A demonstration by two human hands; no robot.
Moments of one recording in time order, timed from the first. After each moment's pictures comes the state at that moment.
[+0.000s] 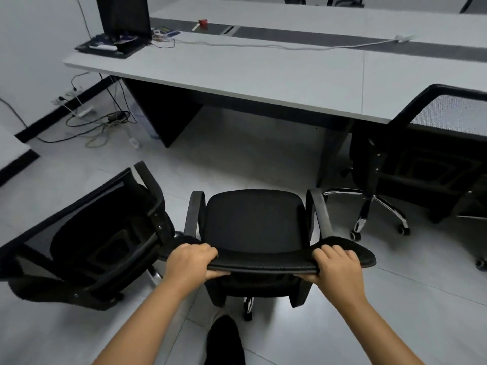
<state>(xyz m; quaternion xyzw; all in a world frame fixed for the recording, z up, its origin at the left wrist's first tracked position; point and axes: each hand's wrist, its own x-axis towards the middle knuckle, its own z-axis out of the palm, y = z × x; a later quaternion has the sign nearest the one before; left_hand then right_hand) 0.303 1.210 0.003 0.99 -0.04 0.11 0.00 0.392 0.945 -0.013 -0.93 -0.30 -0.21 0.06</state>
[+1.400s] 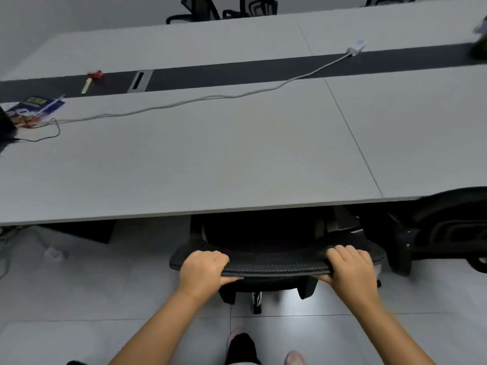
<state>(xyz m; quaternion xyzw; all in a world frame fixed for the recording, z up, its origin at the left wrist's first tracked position) 0.841 1.390 -0.003 0.96 -0.24 0.12 0.02 0.830 1.108 -0.016 -0.98 -0.11 -0.18 0.02</state>
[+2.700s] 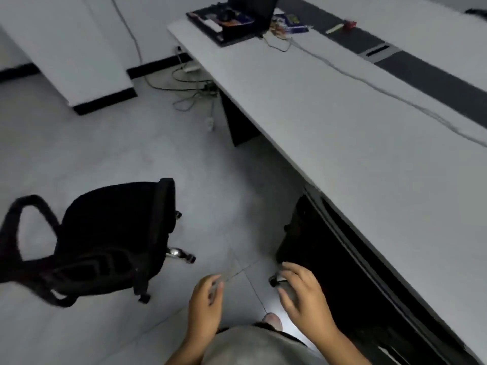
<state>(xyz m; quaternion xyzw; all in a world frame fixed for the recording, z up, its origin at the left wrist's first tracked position) 0.672 1.281 -0.056 0.61 0.61 0.21 0.46 0.838 1.185 -0.011 -0.78 -0.53 0.18 0.26</state>
